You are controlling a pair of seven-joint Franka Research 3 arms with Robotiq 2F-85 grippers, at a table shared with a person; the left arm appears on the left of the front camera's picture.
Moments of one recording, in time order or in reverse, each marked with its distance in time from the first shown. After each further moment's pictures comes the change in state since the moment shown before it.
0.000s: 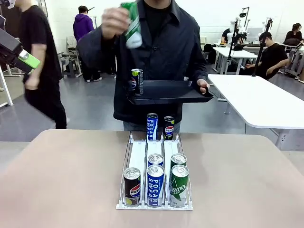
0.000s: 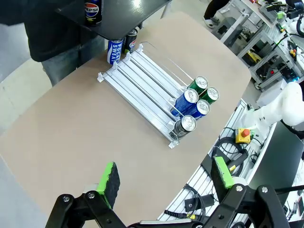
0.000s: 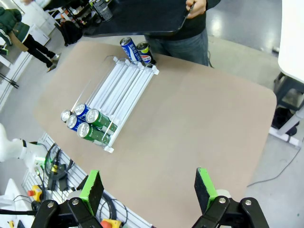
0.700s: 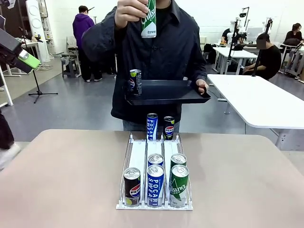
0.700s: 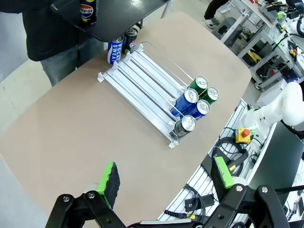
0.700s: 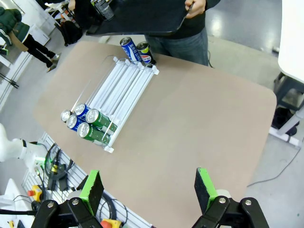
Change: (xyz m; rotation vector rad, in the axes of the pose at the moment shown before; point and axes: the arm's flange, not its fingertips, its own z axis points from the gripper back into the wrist) left arm 0.000 0.000 0.000 0.001 0.000 0.000; right arm 0.000 0.000 0.000 0.000 0.000 0.000
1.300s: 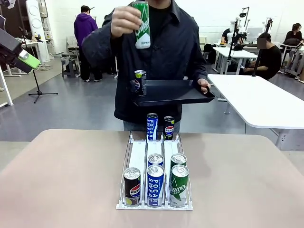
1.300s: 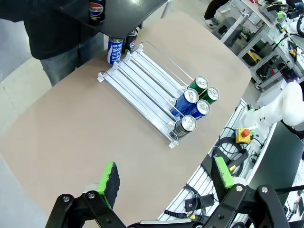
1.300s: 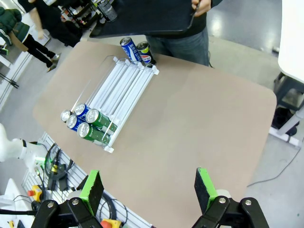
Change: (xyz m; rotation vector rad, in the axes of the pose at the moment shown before) left arm 0.000 0.000 0.000 0.000 0.000 0.000; right arm 0.000 0.000 0.000 0.000 0.000 0.000
